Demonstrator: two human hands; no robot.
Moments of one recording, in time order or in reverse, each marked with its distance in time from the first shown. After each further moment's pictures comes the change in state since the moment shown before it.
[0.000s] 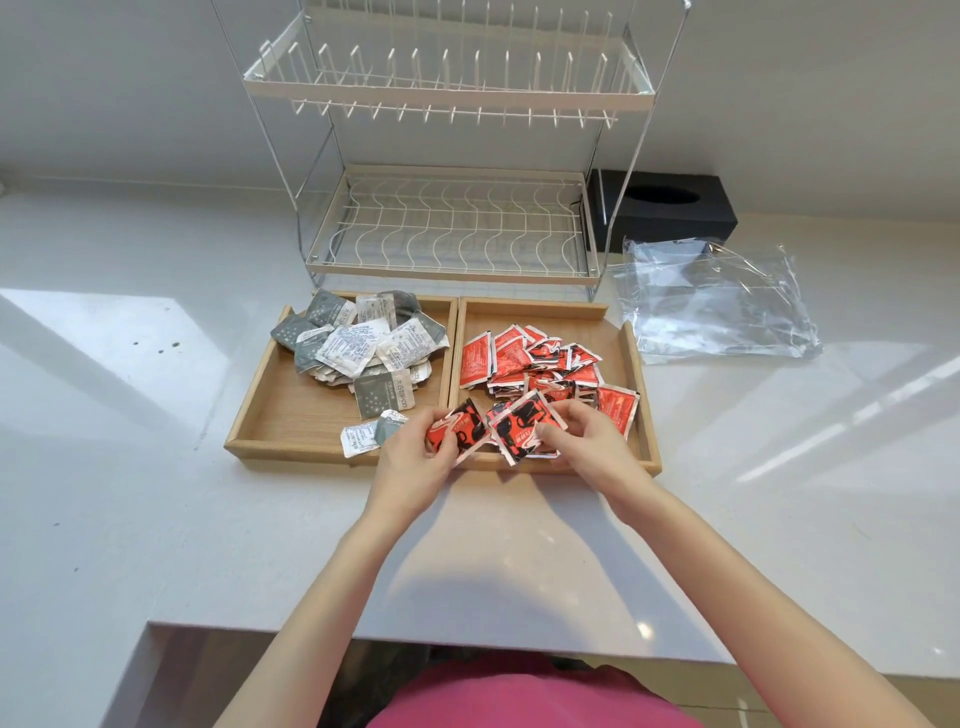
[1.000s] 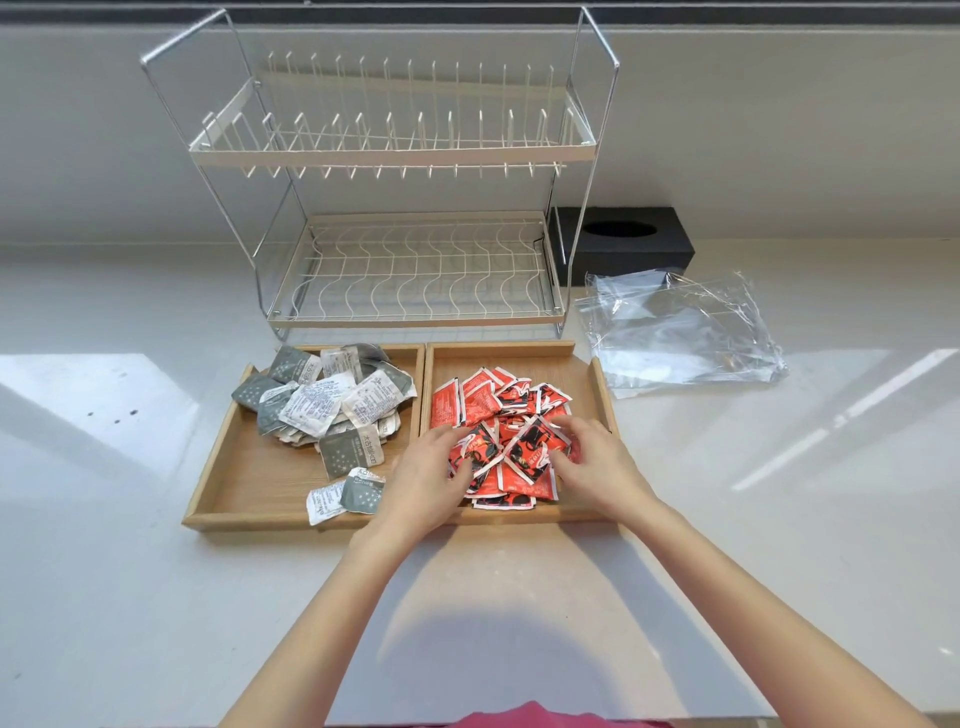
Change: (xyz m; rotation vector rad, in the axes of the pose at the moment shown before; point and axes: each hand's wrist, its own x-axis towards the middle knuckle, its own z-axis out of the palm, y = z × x) left_hand 0.044 0.024 0.027 0.376 -0.211 0.182; right_hand 0.029 0.006 -0.041 -0.583 0.111 -0.095
